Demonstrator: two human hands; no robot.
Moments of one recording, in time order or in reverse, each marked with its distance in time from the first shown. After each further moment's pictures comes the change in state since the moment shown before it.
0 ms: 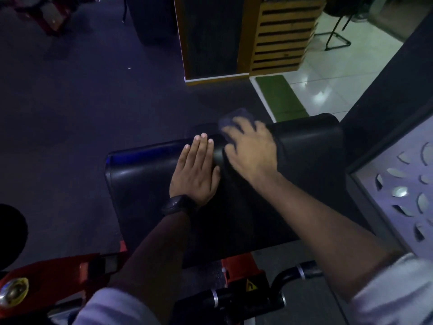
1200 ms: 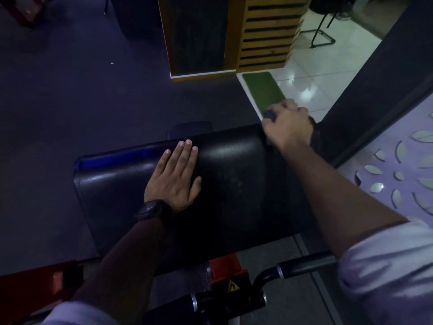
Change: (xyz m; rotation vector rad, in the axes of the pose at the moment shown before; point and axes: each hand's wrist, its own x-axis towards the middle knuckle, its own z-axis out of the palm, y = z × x) left_hand -0.001 -0.001 0.002 0.052 -0.029 0.114; right_hand 0.037 0.132 -0.017 0.059 -0.113 0.434
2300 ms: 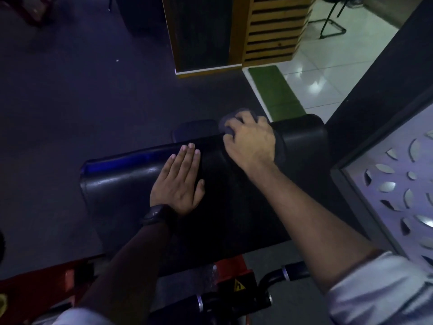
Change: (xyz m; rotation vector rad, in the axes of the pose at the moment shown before) left_hand 0.002 0.003 0.000 -0.029 0.021 -0.003; right_hand -0.042 -0.079 0.019 -0.034 0.002 -0.272
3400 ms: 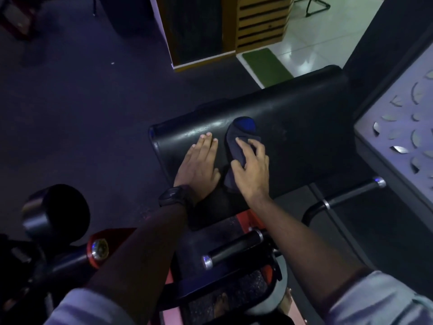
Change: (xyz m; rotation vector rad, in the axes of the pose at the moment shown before) left_hand -0.099 -0.073 -0.063 -0.268 -0.368 0.045; right_hand -0.192 -0.156 0.036 0.648 0.089 0.399
